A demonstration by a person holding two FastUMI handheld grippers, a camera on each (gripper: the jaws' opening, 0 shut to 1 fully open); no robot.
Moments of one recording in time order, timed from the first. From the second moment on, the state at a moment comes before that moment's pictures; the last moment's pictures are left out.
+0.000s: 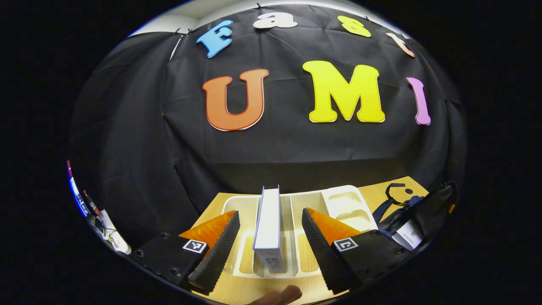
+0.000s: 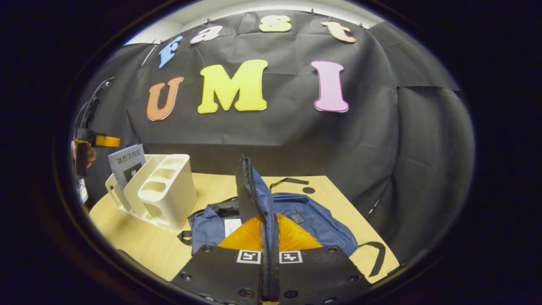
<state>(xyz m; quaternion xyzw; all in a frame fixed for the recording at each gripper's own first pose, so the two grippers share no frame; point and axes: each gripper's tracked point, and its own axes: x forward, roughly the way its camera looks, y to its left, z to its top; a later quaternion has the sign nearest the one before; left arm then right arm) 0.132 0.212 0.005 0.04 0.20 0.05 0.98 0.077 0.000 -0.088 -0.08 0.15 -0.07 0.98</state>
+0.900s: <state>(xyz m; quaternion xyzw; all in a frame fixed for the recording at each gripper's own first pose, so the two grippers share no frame) 0.185 0.235 -0.073 0.02 0.43 0.08 0.90 0.074 -0.011 -0.099 -0.06 0.15 -0.07 0.98</state>
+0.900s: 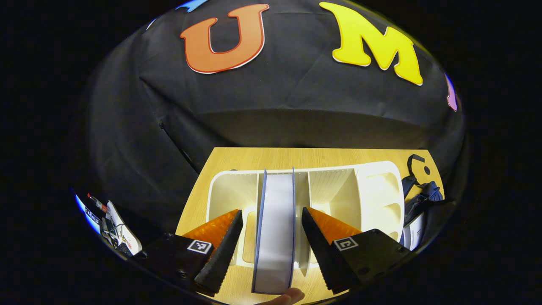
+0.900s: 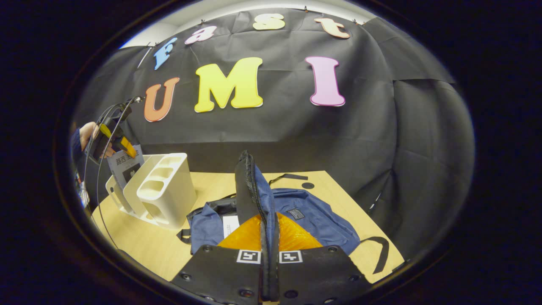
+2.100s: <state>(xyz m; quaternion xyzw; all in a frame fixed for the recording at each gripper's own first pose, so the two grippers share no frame) 0.092 0.214 -0.044 -0.02 0.42 0.07 0.91 0.069 -0.008 -0.109 -0.08 0.15 -0.07 0.98</state>
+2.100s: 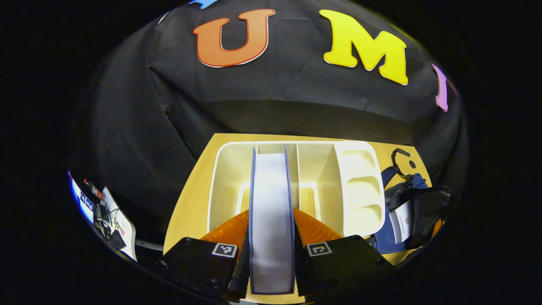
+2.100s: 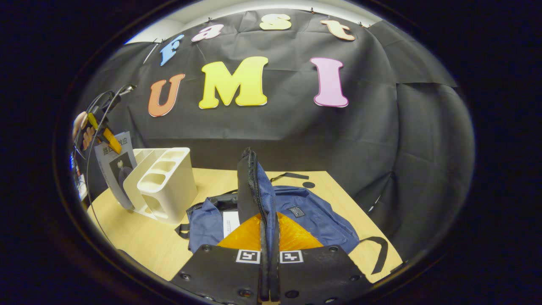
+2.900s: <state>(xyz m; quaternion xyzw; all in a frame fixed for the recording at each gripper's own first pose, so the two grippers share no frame) -0.046 0.208 -0.066 -0.21 0.37 0.06 0.90 0.072 -0.012 -0.118 -0.08 0.16 -0.06 0.98</state>
